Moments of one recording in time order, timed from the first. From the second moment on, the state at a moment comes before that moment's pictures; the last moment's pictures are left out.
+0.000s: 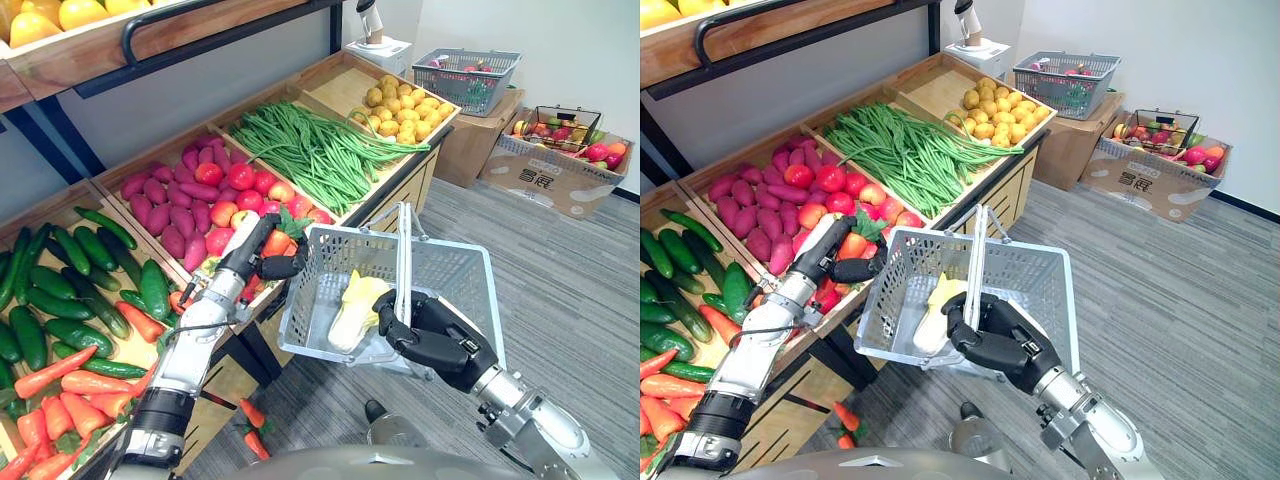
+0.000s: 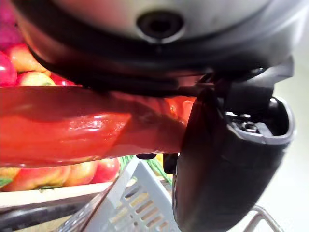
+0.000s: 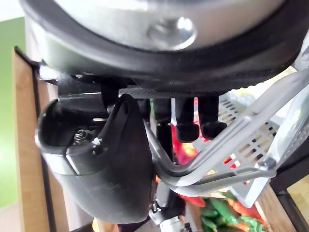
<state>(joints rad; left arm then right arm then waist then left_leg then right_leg) -0.10 0.32 -0.09 0.14 0.27 -0.23 -0.16 0.53 -0.43 0.01 -0.43 0.57 0.12 0.55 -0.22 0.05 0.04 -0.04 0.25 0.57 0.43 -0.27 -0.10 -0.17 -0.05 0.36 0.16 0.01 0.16</state>
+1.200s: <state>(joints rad) -0.20 0.29 -0.54 0.21 0.28 -0.24 -0.27 0.45 -0.48 0.11 -0.43 0.58 0.12 0.54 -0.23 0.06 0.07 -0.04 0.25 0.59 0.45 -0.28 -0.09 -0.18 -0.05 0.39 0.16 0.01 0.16</state>
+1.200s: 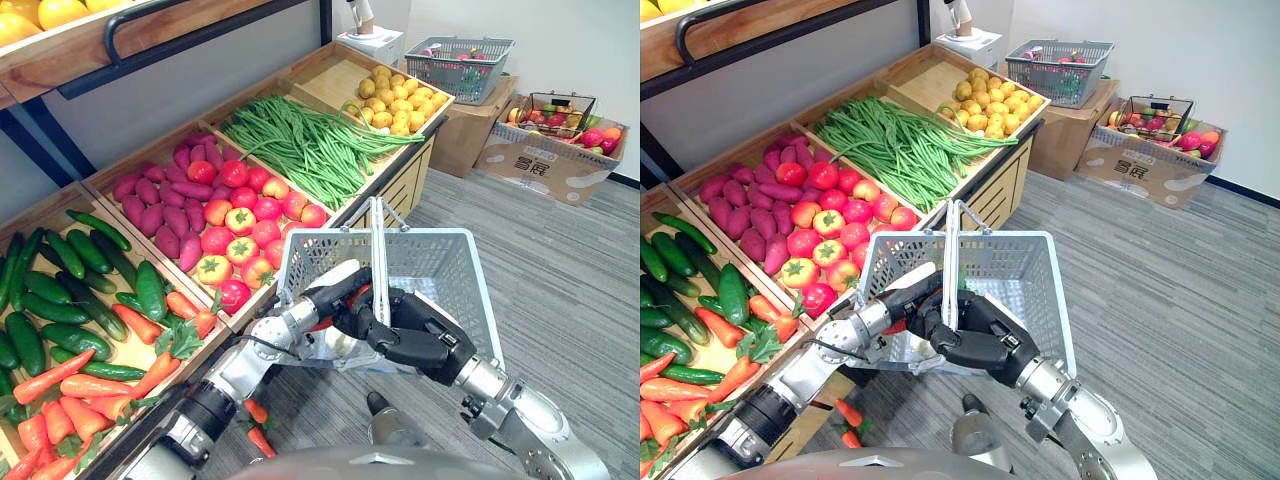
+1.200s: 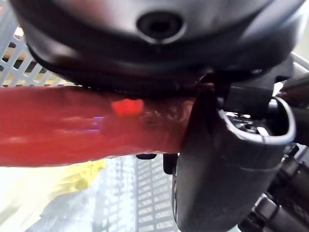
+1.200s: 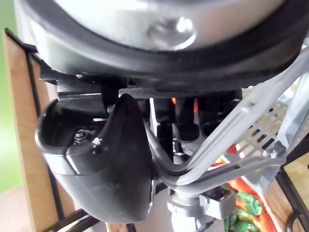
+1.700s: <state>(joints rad) -0.24 0.34 -0.60 0.21 0.28 -0.25 -0.34 0.44 -0.52 0.10 -0.43 0.59 0.12 0.54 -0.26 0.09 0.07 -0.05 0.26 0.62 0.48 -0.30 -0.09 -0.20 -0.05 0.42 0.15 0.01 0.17</state>
